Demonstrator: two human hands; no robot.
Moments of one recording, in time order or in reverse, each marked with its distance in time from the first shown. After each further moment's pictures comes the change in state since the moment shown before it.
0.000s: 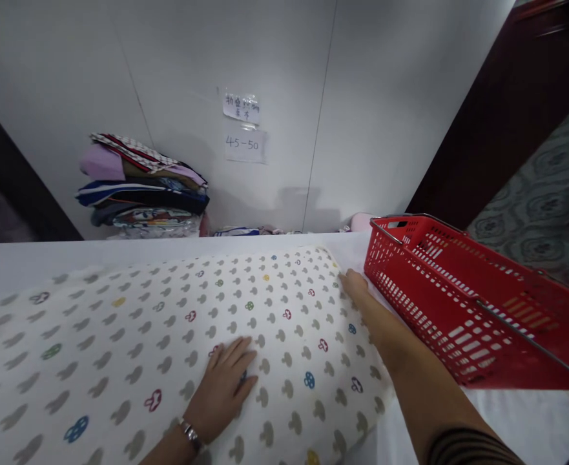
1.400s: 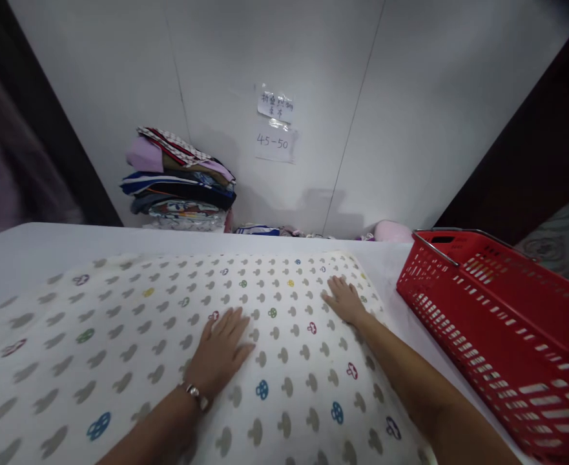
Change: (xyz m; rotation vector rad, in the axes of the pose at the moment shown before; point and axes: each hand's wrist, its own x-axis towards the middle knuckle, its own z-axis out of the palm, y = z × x) left_hand 0.025 -0.070 -0.010 0.179 0.125 -0.174; right_hand -0.027 -0.079 0.039 -0.051 -0.075 -0.611
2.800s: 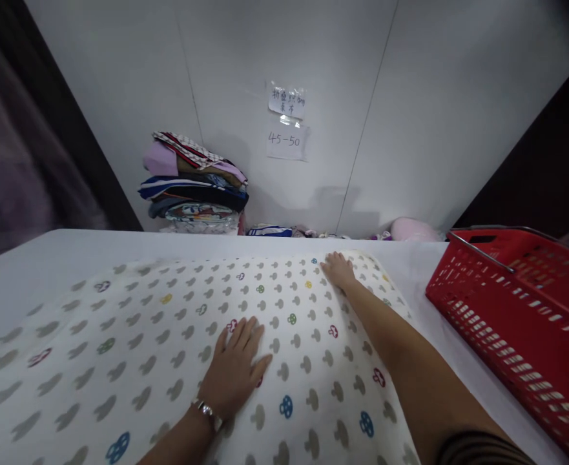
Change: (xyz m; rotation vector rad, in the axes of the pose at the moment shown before) left_hand -0.008 -0.012 0.015 0.052 0.025 -0.007; right_hand 0.123 -0.040 0.002 0.016 0.069 0.144
